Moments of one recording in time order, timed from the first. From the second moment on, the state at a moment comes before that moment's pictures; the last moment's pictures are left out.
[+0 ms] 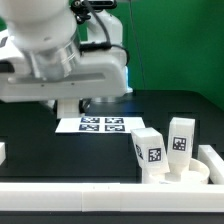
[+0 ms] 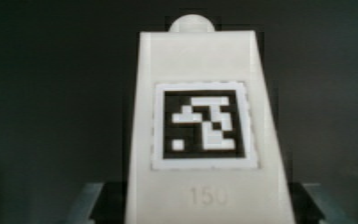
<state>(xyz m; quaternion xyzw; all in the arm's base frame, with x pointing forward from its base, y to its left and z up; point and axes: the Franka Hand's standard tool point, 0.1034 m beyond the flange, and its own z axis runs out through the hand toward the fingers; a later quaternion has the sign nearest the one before) 0.533 -0.090 0.096 -0.96 0.06 0.27 0.06</state>
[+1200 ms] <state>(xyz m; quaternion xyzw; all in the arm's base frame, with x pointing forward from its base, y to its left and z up) 0.580 -0.087 0.130 -0.99 0.07 -0.12 0.00</state>
